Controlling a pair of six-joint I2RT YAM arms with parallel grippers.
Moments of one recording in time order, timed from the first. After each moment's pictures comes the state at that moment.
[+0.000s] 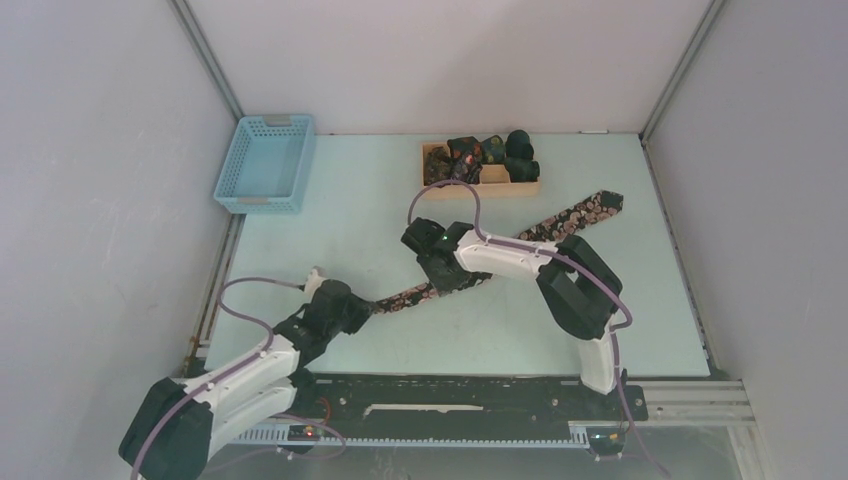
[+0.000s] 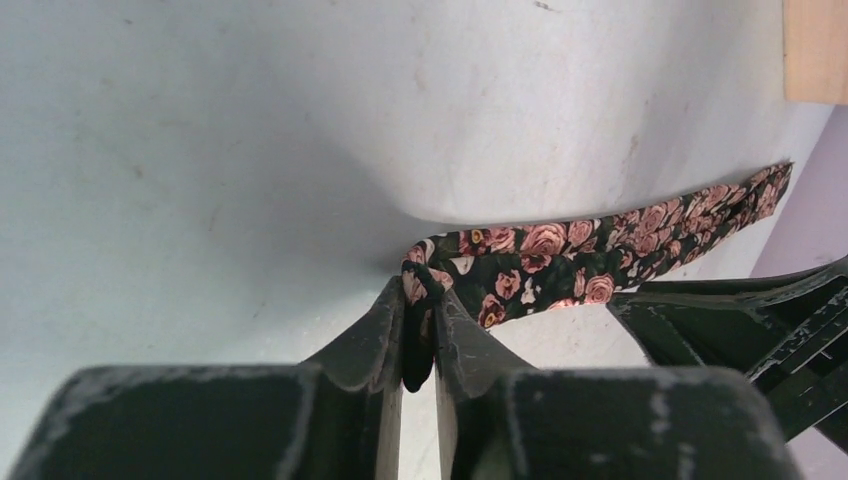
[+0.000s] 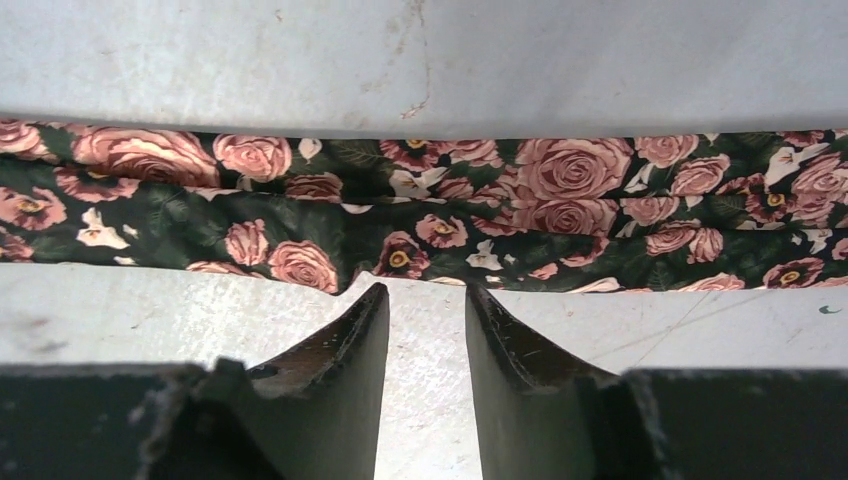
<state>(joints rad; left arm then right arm) -0.55 0.87 0.19 -0.09 -0.16 -1.28 0.93 1.99 1.43 -0.75 0.21 0.36</state>
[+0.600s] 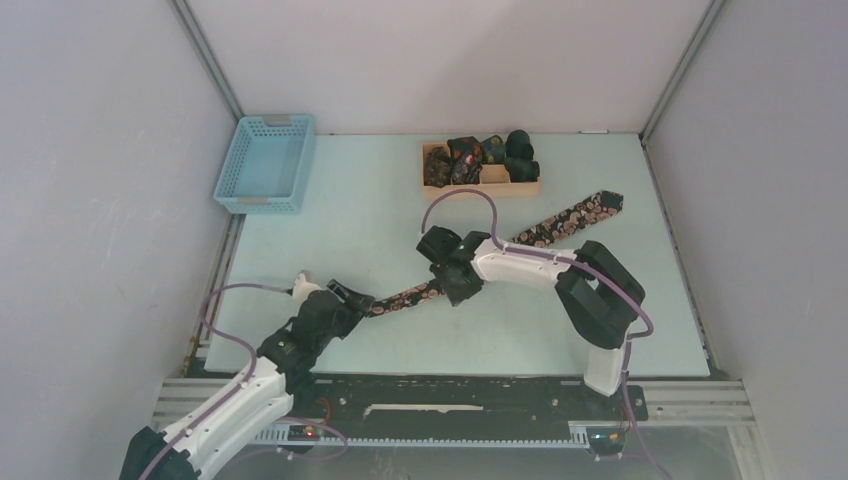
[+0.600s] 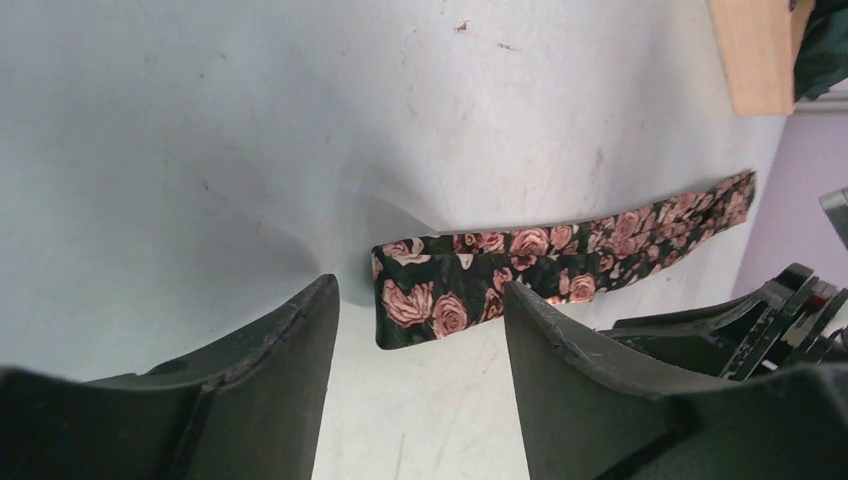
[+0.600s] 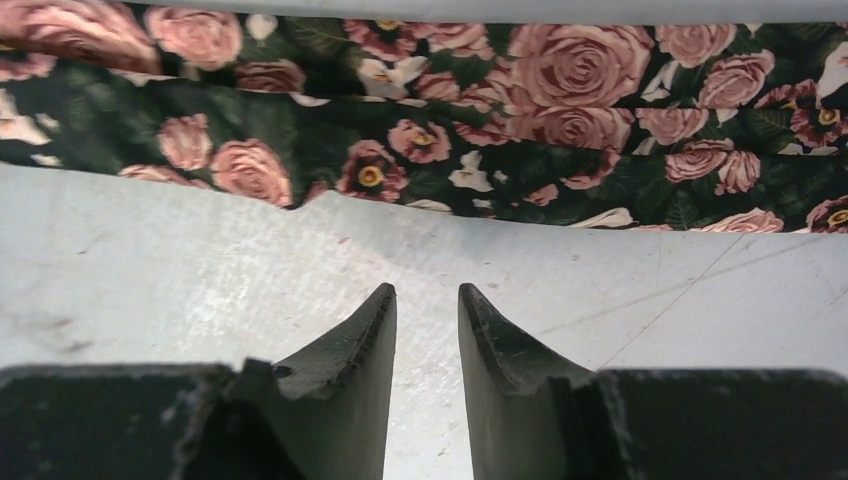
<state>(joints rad) -0.55 0.57 0.13 -0.23 -0.24 -1.24 0.92 1.87 1.27 -0.70 0.16 0.37</state>
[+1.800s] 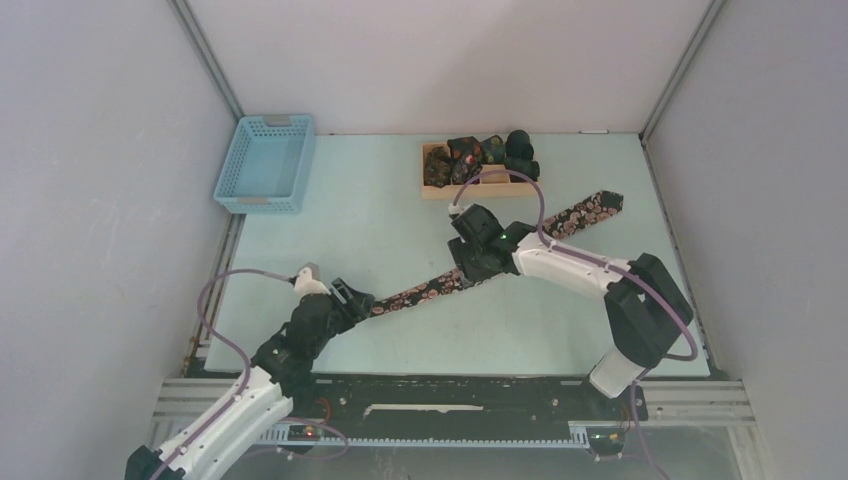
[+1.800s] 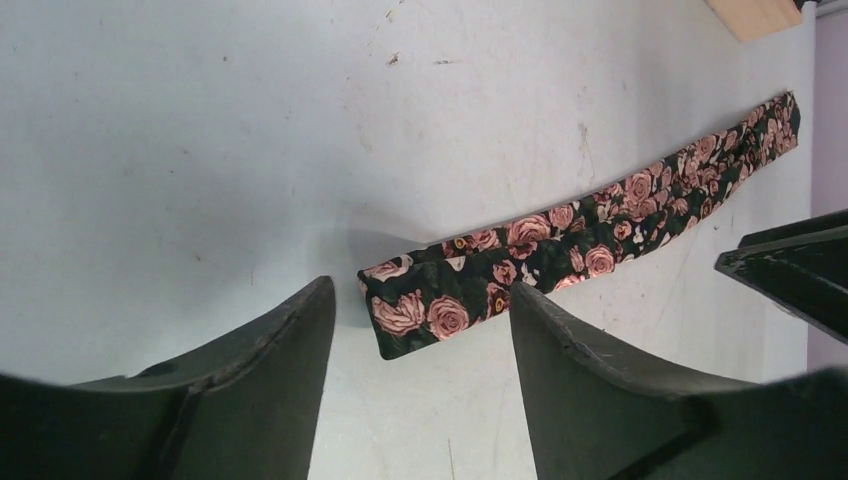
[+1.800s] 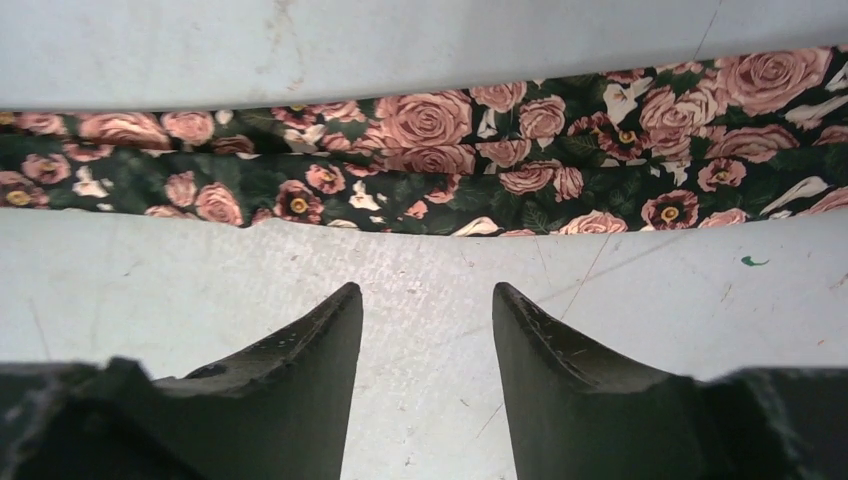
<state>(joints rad) -0.55 0.45 0.12 -0.23 -0.24 -0.91 0.76 1.66 1.13 -0.57 0.13 0.34</state>
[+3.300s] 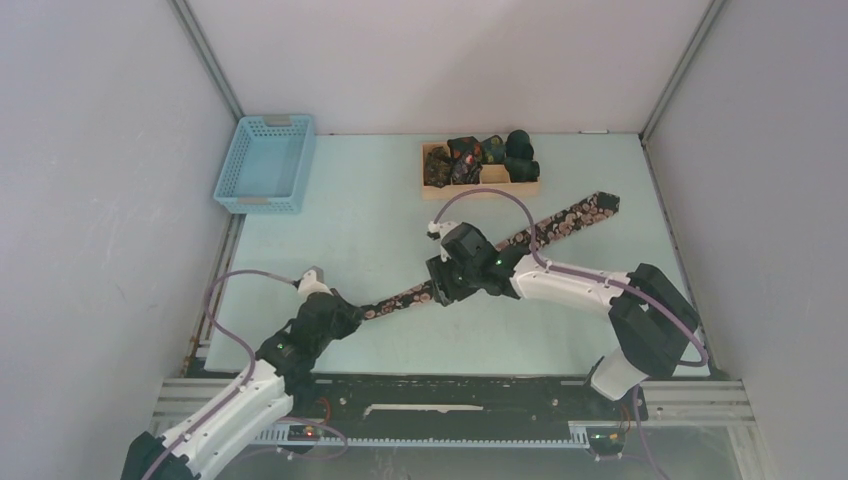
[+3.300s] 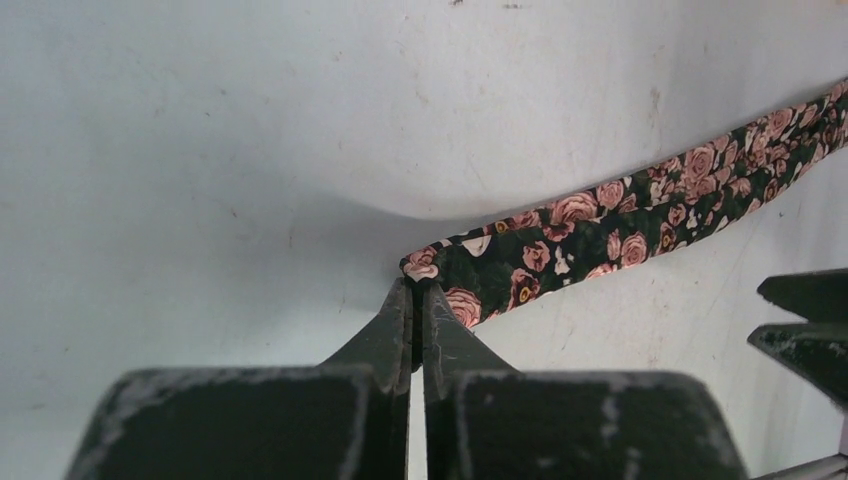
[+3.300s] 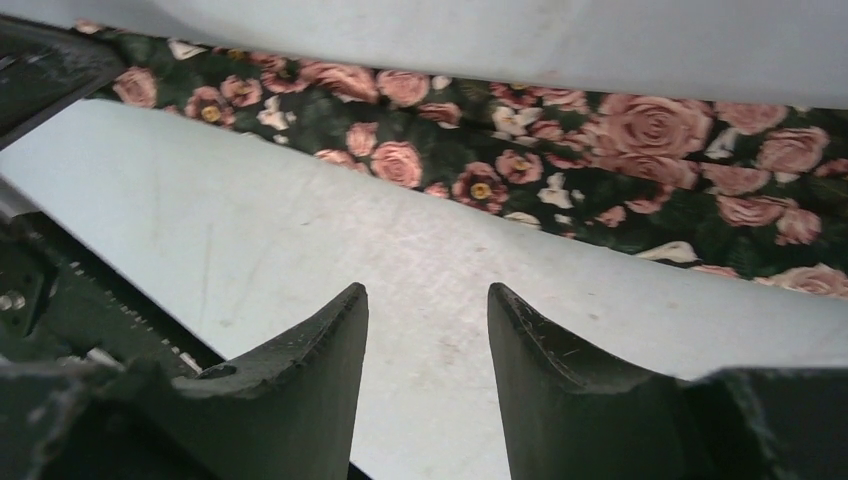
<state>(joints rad) -0.55 0.55 0.12 -0.23 -0.21 -0.94 0.87 1.59 1.00 -0.33 -0.05 0.38</state>
